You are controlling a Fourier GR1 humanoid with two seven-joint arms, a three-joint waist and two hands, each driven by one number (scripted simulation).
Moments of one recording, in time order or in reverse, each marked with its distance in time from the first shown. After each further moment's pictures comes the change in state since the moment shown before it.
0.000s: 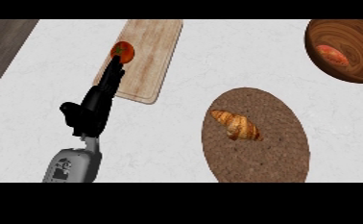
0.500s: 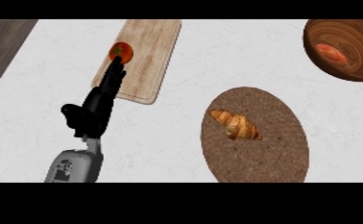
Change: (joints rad) left arm 0.008 -0.010 -0.006 -0.006 0.000 0.004 -0.004; right arm 0.068 -0.018 -0.012 -0.064 -0.046 0.086 0.063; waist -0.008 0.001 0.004
